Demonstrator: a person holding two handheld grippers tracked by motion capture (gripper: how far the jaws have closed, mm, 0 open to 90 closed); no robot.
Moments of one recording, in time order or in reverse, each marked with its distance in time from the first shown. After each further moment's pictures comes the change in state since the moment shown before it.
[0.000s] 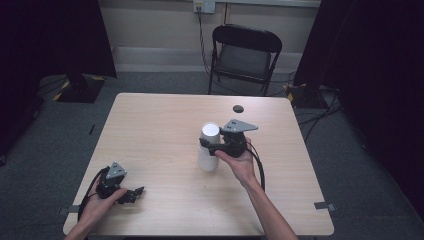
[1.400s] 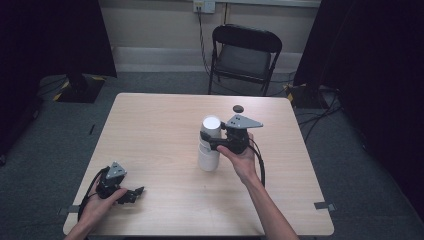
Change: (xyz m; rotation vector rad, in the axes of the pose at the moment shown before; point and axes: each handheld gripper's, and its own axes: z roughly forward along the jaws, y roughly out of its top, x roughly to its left) left arm 0.000 0.000 0.000 0.001 0.000 -0.001; right arm 0.000 0.017 -0.010 -0.086 -0.010 0.002
